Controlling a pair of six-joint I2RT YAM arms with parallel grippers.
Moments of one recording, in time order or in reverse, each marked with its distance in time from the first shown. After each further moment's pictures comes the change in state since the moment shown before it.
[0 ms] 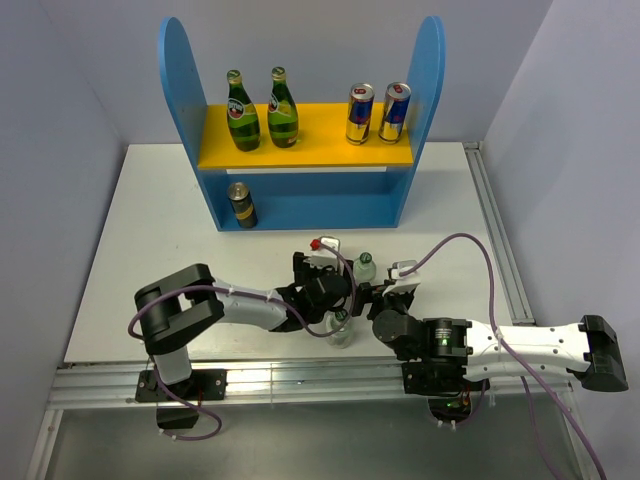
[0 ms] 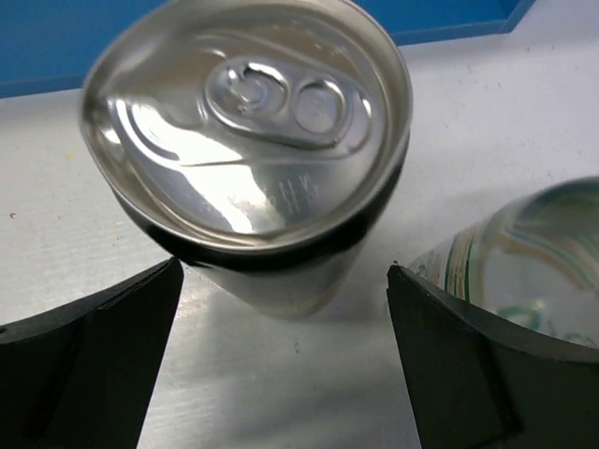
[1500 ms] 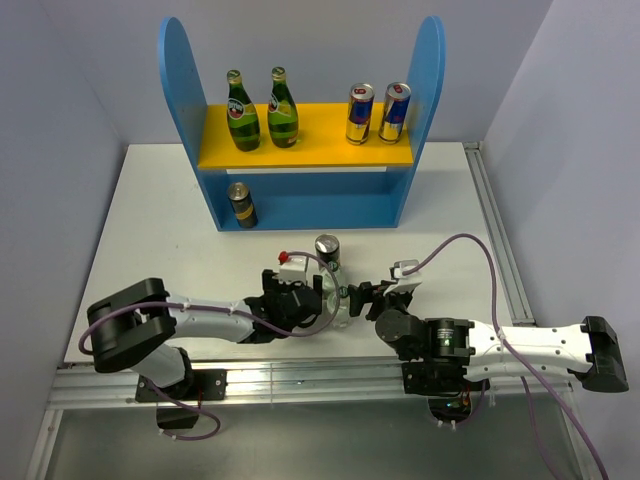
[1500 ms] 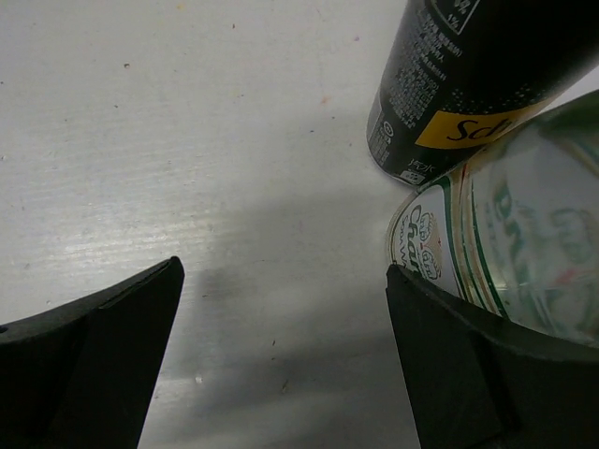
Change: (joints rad) left arm -0.006 -0.269 -0.222 -0.271 0.050 -0.202; right arm 0.000 -0.021 0.000 0.014 -0.029 0.025
